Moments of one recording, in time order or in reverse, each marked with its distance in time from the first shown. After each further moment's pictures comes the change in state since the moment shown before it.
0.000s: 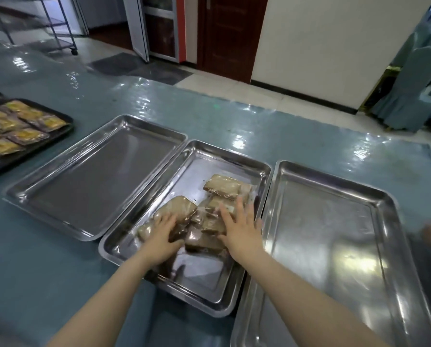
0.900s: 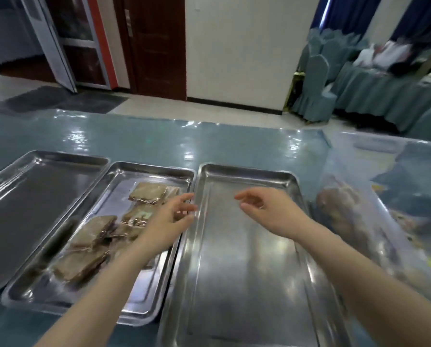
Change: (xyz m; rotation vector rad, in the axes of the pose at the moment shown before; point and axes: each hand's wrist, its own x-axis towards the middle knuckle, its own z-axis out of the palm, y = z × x) left_hand -0.033 0.233 0.025 -0.462 -0.104 0.378; right_hand -0.150 0.154 -0.178 0.447 0.255 0.055
